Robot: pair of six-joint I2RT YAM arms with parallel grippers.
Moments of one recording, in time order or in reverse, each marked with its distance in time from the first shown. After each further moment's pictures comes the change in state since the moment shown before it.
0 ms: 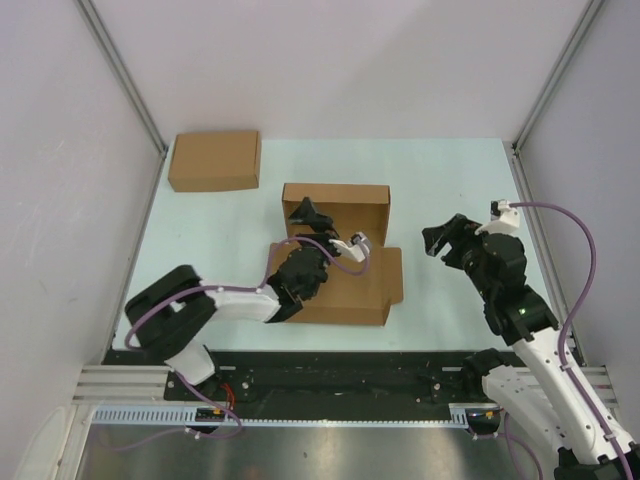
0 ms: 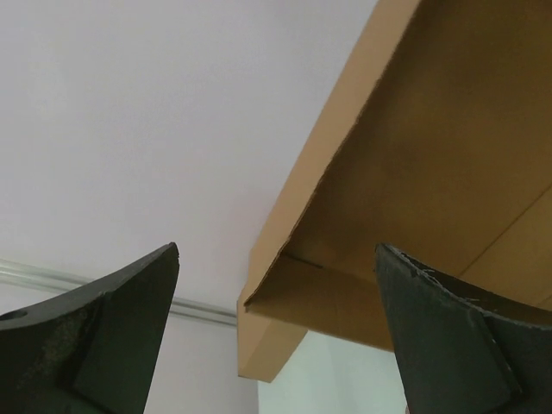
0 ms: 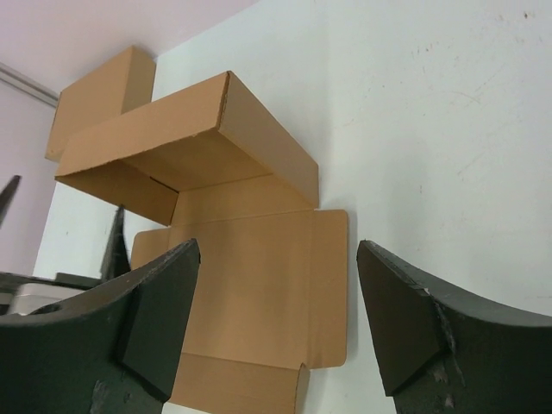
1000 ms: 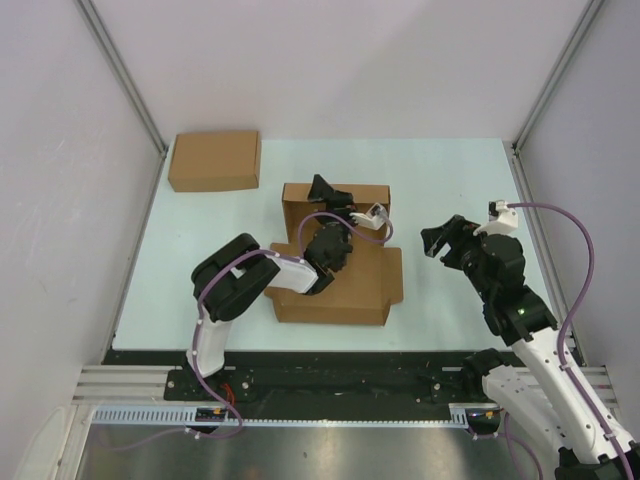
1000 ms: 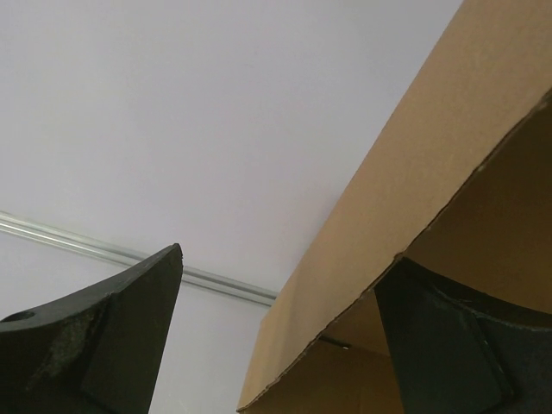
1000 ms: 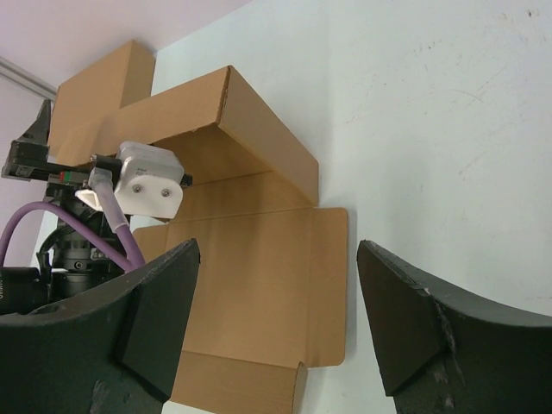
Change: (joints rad) left arm 0.085 0.462 0.351 0.290 -0.117 0.265; right arm 0.010 -0.002 -0.010 0.010 0.001 -0.013
